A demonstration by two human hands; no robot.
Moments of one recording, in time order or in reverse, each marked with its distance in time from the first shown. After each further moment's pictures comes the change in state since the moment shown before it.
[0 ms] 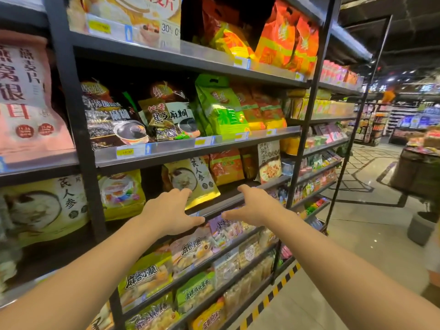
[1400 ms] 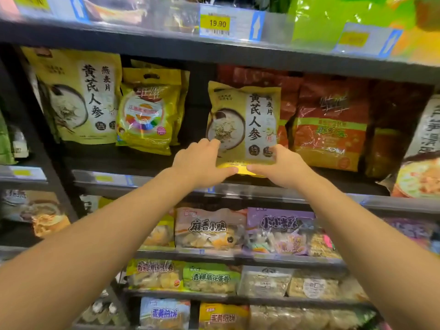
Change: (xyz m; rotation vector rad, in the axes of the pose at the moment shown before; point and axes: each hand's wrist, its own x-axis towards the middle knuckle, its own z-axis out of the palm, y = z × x) left_hand 0.279 0.011 0.219 0.095 0.176 -0.604; right_hand 0.409 0.143 0.150 0.240 -0.183 -0.501
